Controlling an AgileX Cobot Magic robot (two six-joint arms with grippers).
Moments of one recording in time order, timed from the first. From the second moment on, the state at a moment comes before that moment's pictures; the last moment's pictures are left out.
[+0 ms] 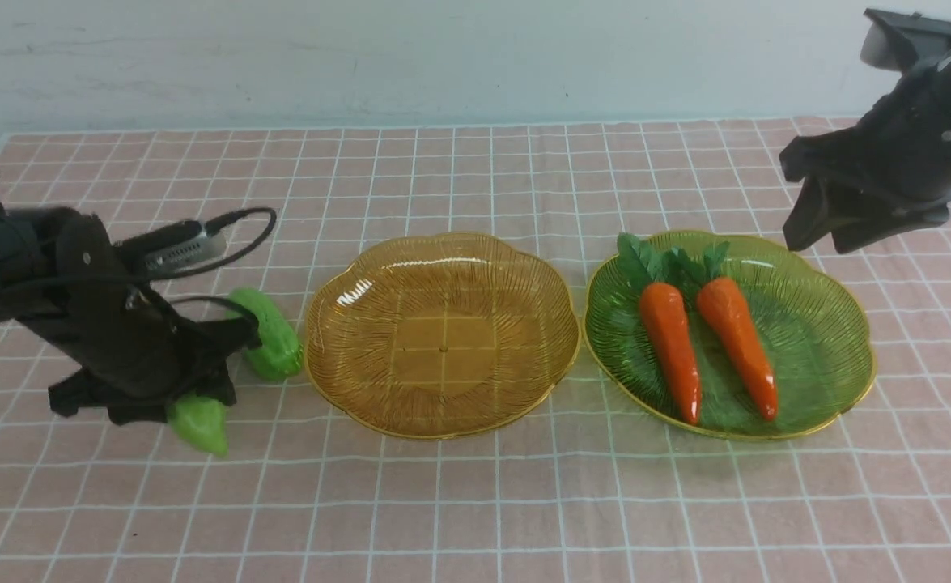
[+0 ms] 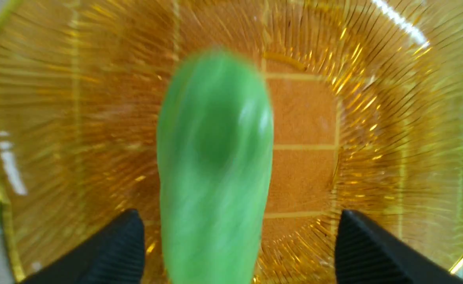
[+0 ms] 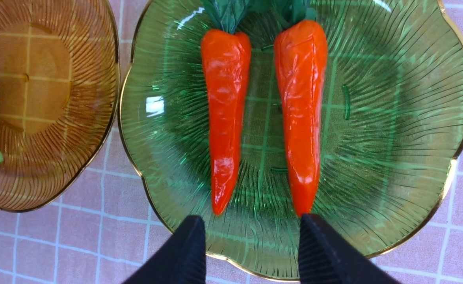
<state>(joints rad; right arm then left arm) 0.11 1.74 -1.58 0.27 1.24 -0.02 -0.31 1.97 -1.54 -0.26 0.80 -0.28</state>
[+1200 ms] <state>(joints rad) 0.11 1.74 -1.58 0.27 1.24 -0.03 -0.11 2.08 -1.78 -0.12 1.10 -0.28</state>
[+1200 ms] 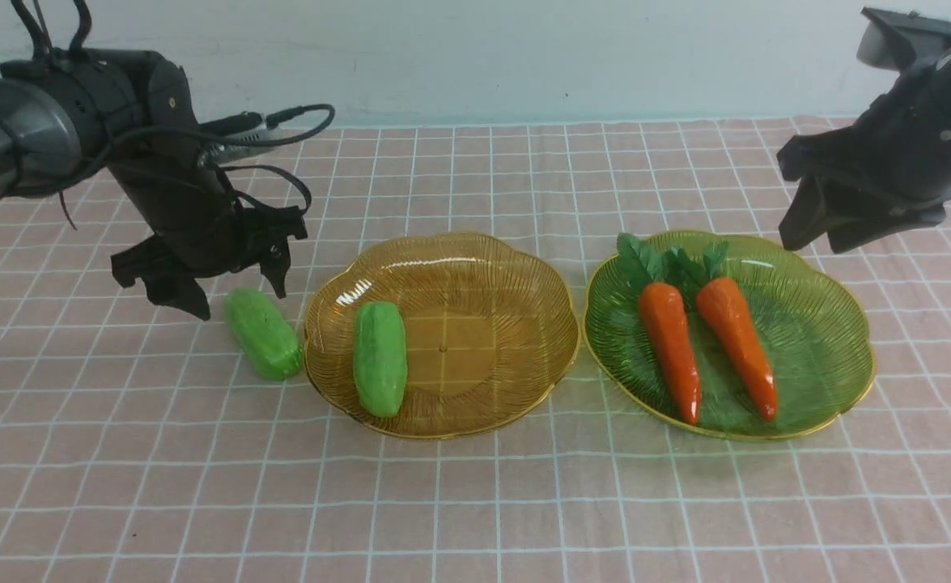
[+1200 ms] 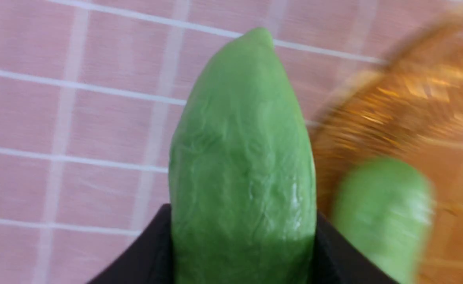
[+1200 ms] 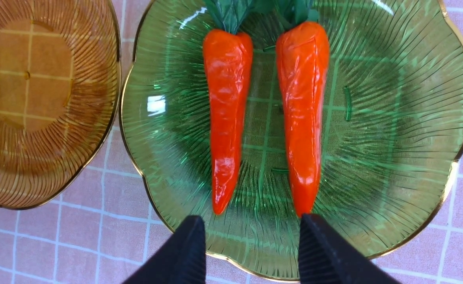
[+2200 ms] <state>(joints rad) 0.11 1.65 -1.51 0.36 1.24 -0.07 -0.38 2.11 -1.80 -0.25 0.96 -0.24</state>
